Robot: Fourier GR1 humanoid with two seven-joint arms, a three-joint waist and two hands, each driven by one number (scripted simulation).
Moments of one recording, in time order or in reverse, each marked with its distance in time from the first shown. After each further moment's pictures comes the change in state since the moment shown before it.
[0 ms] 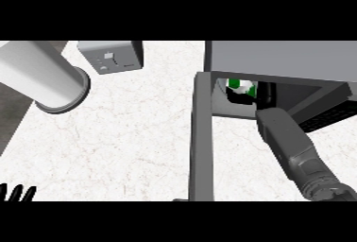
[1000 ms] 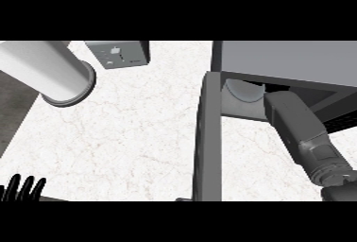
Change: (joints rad) left arm -0.069 0.010 0.004 0.079 -0.019 -0.015 -0.009; right arm -0.108 -0.057 -0.081 0.028 -0.002 -0.220 -0.046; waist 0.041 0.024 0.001
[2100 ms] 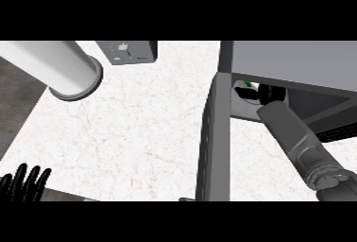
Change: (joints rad) left arm -0.073 0.018 0.005 0.034 -0.025 0.002 0.005; right arm 0.001 0.025 0.196 0.139 0.238 -0.120 0.257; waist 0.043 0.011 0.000
